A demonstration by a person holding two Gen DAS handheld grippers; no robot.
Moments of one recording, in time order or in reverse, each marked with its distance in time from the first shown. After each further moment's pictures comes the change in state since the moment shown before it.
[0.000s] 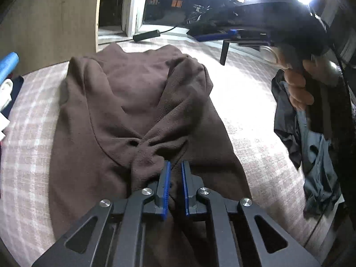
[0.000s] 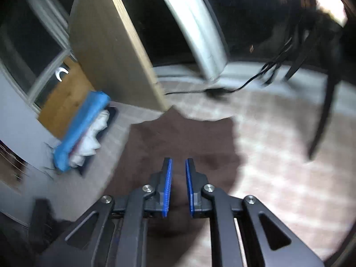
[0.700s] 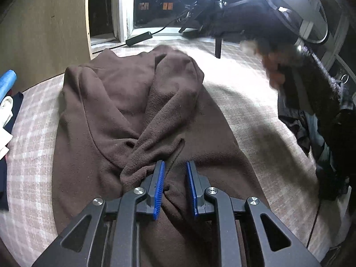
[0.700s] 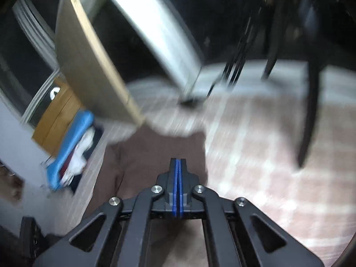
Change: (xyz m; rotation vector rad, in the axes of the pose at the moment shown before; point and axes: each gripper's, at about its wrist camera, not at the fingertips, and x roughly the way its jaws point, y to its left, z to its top) left arm 0.012 0.007 -0.016 0.043 0.001 0.017; right arm 0.011 -0.035 -0.001 0.121 -0.140 0.009
